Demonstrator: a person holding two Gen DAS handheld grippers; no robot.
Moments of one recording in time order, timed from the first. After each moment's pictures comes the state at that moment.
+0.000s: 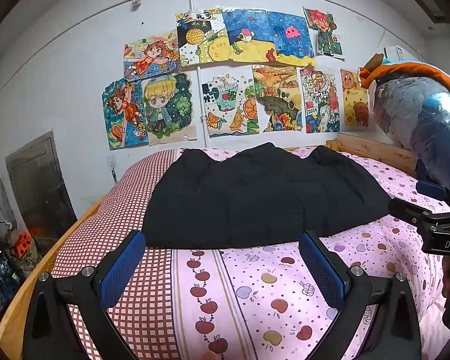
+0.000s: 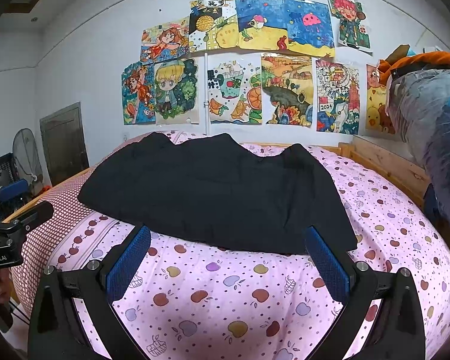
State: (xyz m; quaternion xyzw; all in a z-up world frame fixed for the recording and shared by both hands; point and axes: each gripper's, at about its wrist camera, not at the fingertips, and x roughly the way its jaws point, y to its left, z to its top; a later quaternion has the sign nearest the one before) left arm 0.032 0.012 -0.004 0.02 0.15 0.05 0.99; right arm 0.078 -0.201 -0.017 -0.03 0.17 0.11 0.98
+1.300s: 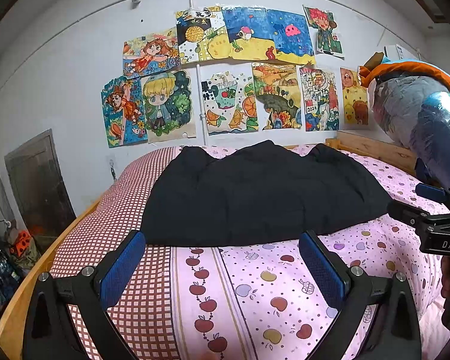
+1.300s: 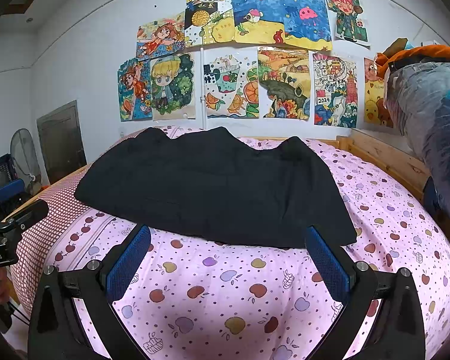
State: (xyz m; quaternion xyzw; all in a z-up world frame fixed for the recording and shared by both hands) left arm 0.032 0.012 -0.003 0.02 0.15 0.05 0.99; right arm 0.080 -0.200 -0.020 -0.02 0.18 0.10 0.98
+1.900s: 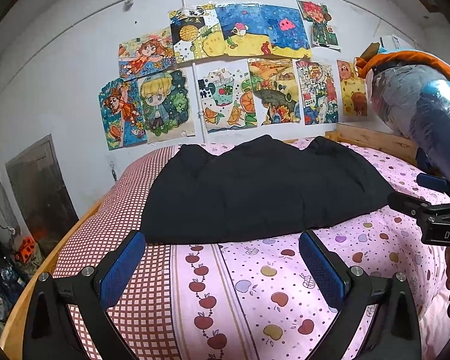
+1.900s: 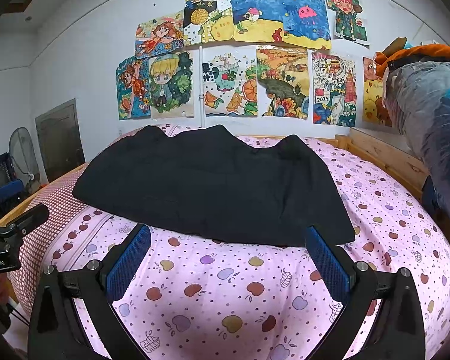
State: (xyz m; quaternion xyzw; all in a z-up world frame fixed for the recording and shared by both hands) left arm 0.024 -0.001 -0.013 0.05 0.16 0.06 0.98; right arm 0.080 -0.203 -0.019 -0.02 0.18 0.10 0.98
